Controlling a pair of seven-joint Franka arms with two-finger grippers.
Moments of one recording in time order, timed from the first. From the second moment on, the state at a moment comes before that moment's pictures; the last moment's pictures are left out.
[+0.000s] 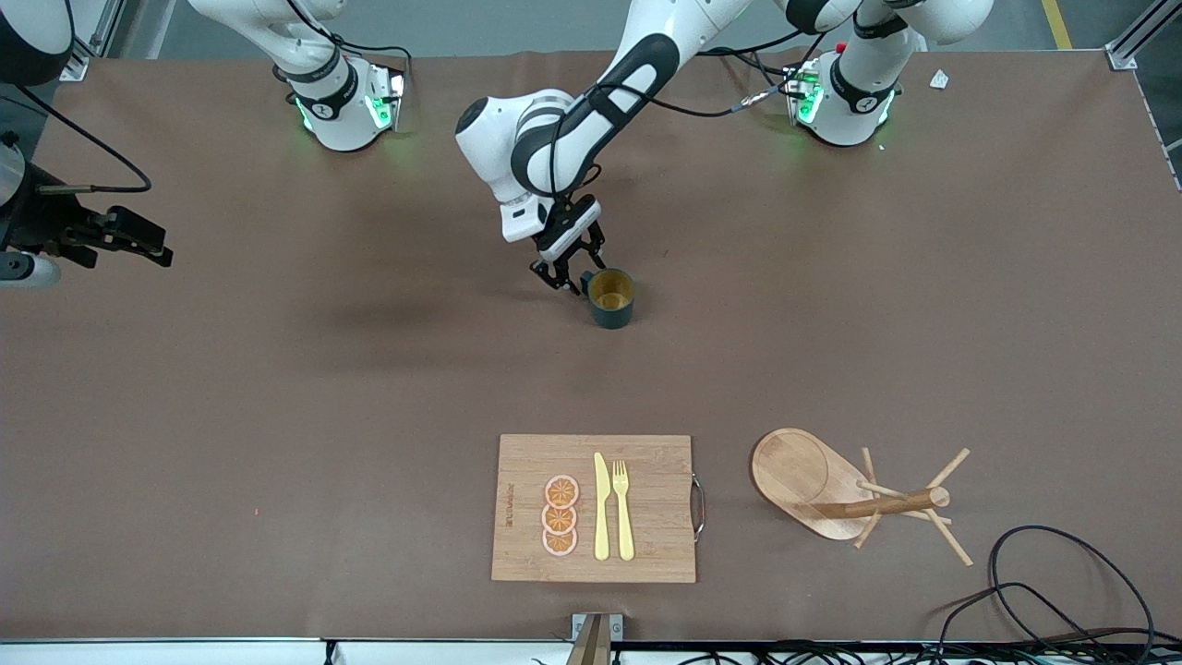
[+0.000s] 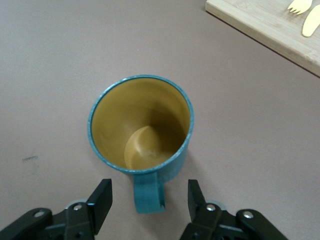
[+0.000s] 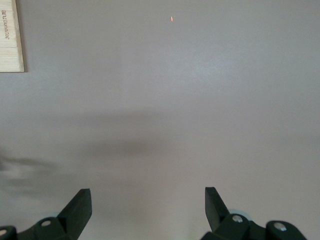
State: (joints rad) left arm -1.05 0.84 -0.12 -1.36 0.64 1.83 -2.22; right arm -0.02 -0.05 -0.03 -1.72 0.01 1.64 -0.04
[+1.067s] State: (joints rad) left arm -1.04 0.85 -0.12 -1.32 0.64 1.83 -2.21; right arm -0.02 -0.08 -0.03 -1.72 0.01 1.64 -0.04
